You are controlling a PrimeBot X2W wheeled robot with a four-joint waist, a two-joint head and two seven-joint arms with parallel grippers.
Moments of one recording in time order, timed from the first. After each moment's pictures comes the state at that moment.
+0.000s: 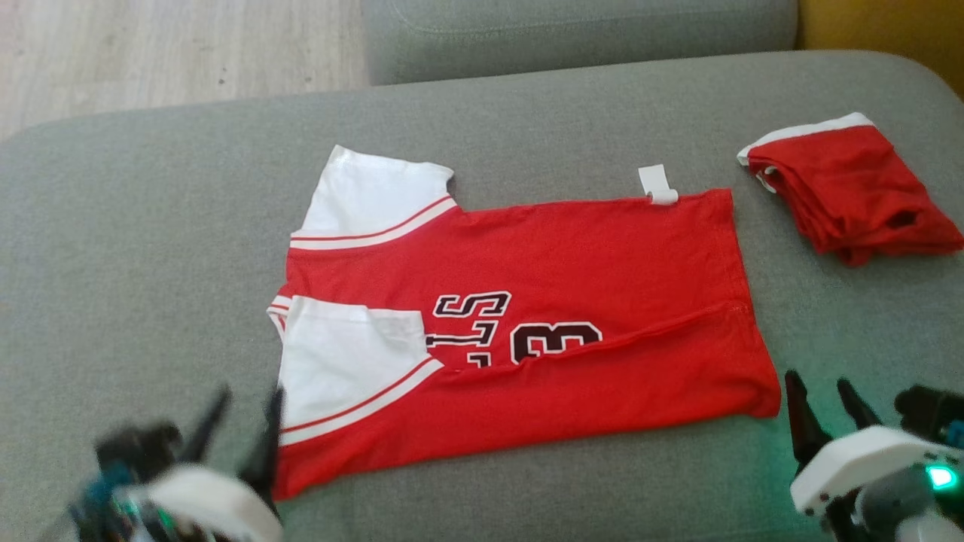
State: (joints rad) left arm 0.07 0.42 -0.41 0.04 -0.74 0.11 0.05; right arm 0.06 -0.04 -0.16 0.21 0.28 0.12 0.22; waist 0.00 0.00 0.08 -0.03
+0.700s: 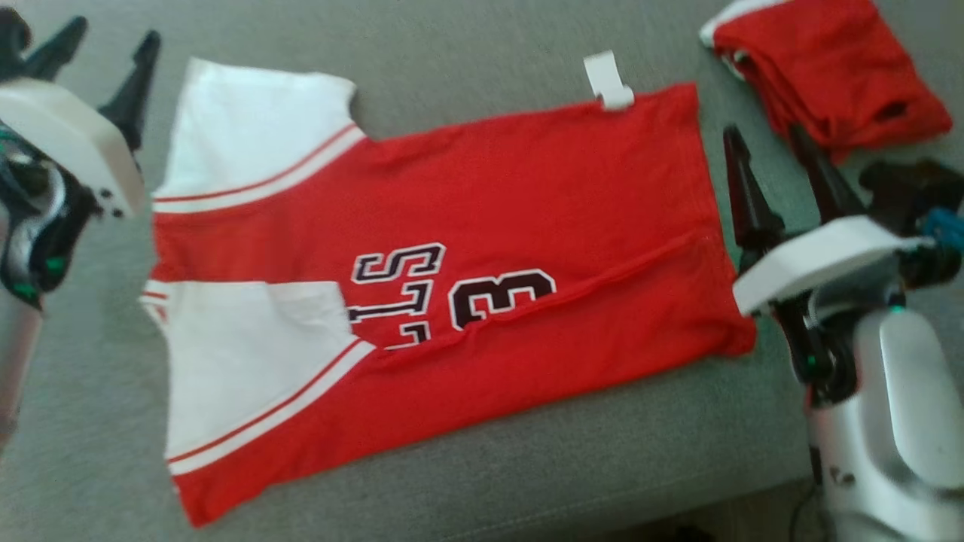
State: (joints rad) left arm -0.76 0.59 -0.42 0.28 -0.64 -0.05 0.41; right arm -0.33 -0.04 0.02 0.08 0.22 0.12 0.21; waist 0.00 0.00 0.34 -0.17
